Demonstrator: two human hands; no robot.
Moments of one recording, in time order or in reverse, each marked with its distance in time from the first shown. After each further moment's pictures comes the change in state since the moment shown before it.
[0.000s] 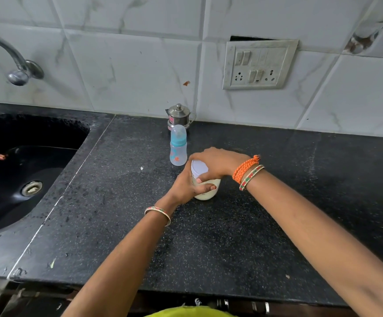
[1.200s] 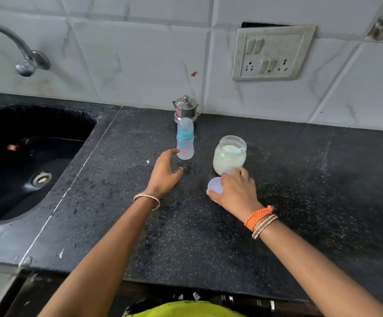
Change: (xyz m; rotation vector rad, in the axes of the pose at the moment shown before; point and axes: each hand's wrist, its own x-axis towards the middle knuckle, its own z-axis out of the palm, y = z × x) left_hand -0.017 -0.011 -0.057 0.341 0.342 0.026; right_hand -0.027 0.001 0.098 0.075 0.386 0.352
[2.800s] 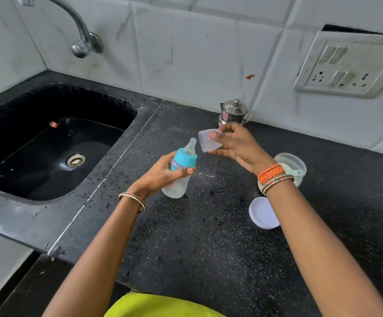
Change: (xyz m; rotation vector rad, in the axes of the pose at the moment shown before) left_hand -0.003 -0.043 -0.098 -0.565 -0.283 -0.121; right_hand 0.130 -0.097 -0.043 1.508 -0.400 -0.155
